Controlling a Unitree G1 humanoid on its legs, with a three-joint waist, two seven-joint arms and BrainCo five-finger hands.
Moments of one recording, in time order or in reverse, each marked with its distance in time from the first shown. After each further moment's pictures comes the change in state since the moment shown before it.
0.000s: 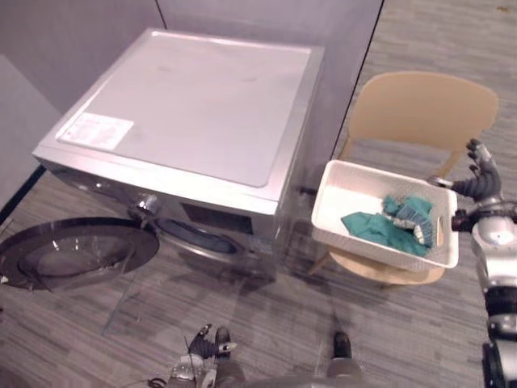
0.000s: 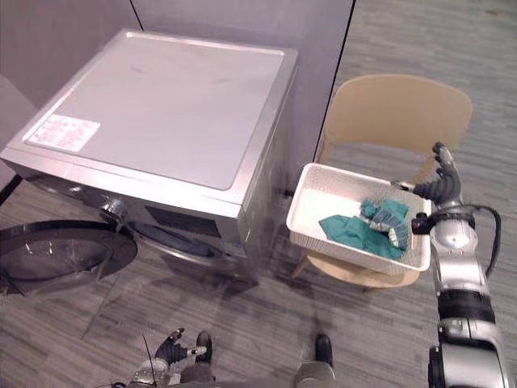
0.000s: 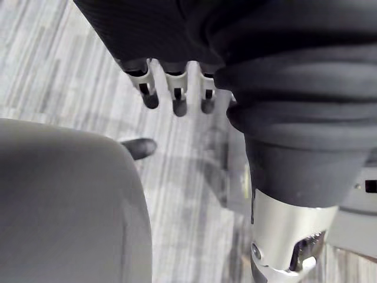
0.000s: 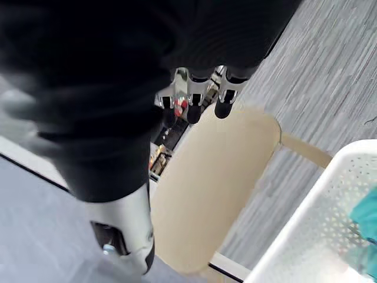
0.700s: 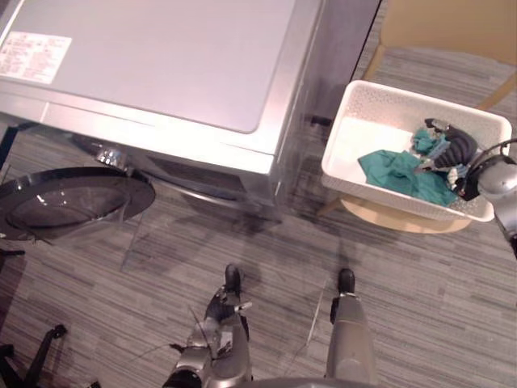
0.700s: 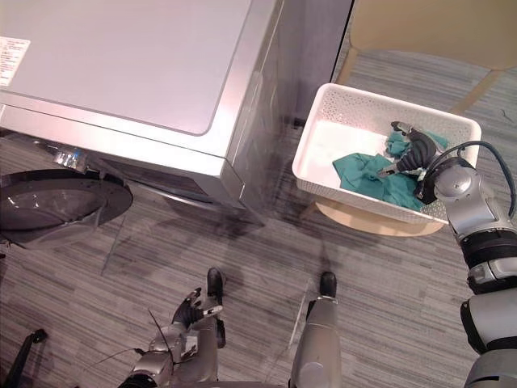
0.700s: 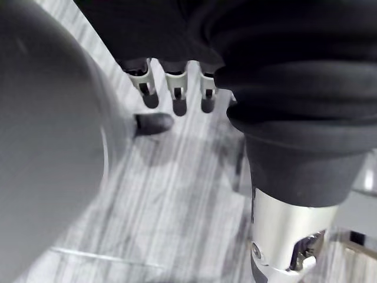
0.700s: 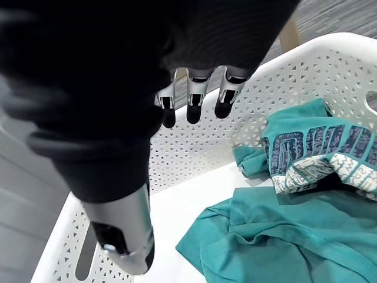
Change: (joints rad) left arm -0.093 -0.051 -0.095 -0.138 -0.158 -0.020 -0.001; right arm -0.289 -0.233 0.461 0.143 -0.039 0.013 0.213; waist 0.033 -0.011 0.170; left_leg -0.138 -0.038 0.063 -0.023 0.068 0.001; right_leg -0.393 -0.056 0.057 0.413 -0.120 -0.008
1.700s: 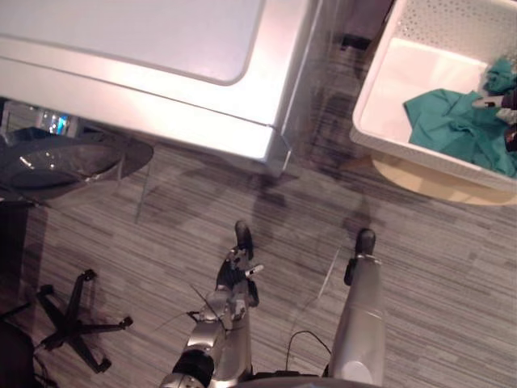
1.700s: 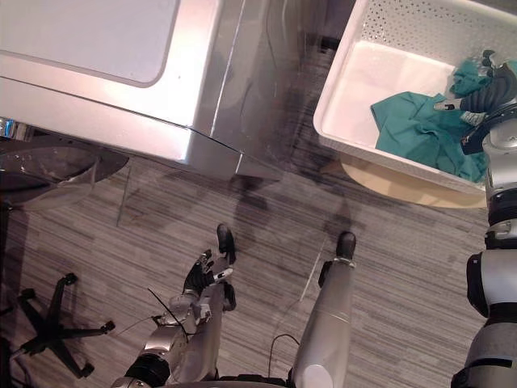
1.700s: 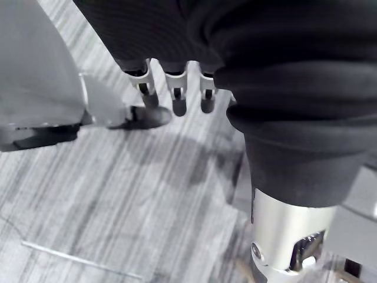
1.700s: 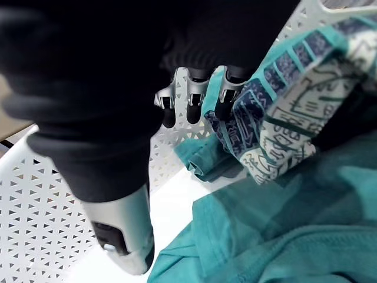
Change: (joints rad) left arm -0.032 -0.036 0.005 -0.254 -0.092 0.007 0.050; right arm -0.295 -0.013 -0.117 0.271 0.122 0.057 -0.165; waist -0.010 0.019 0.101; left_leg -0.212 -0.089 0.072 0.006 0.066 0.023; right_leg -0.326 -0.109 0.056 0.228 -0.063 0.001
